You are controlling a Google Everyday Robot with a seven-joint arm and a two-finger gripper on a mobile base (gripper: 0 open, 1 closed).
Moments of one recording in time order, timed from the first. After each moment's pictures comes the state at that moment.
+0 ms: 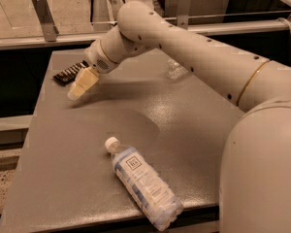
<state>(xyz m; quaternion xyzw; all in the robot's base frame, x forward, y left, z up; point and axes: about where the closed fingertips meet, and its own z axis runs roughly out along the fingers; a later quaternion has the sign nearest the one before) 0.657 0.182 0.853 -0.62 0.65 0.25 0.37</state>
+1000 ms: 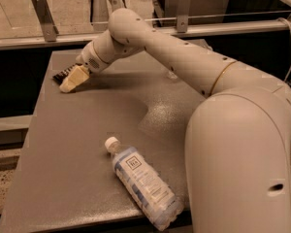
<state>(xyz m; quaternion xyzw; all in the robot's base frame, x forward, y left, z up) 0.703 0.211 0.825 -0.58 0.68 0.27 0.36</state>
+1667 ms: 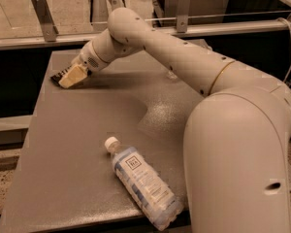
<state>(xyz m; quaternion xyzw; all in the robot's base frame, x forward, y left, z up) 0.704 0.215 0.824 -0.58 0.68 0.27 0.36</state>
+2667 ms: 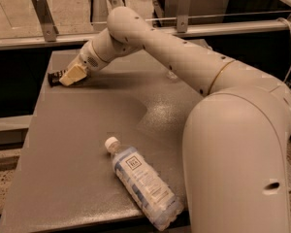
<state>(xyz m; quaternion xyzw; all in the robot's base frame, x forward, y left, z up) 0.704 0.215 0.828 -0.58 0.68 0.27 0.36</state>
